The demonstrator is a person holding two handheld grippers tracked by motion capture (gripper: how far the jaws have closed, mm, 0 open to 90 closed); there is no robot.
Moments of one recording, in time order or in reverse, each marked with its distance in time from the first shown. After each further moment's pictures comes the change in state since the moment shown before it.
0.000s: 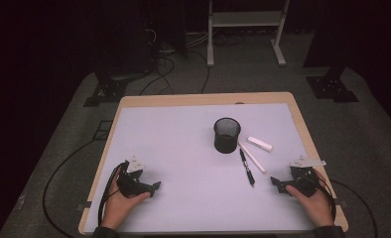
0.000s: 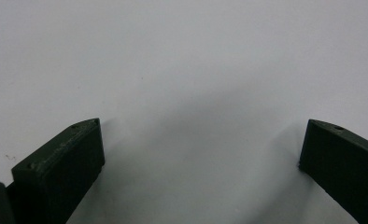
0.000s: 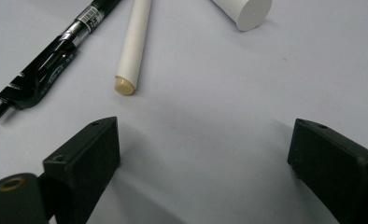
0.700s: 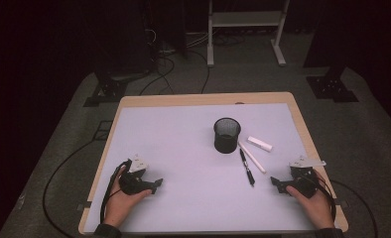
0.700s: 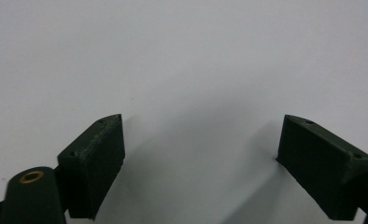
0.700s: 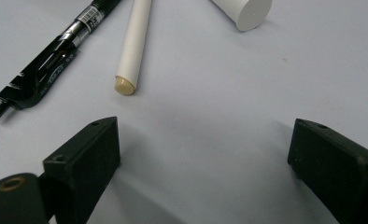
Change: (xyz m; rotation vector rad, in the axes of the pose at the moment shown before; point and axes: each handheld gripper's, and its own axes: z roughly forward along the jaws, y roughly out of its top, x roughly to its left) left arm -0.007 0.010 -0.001 -0.027 -0.006 0.024; right arm 0.000 0.000 0.000 -0.002 -0.002 -0.003
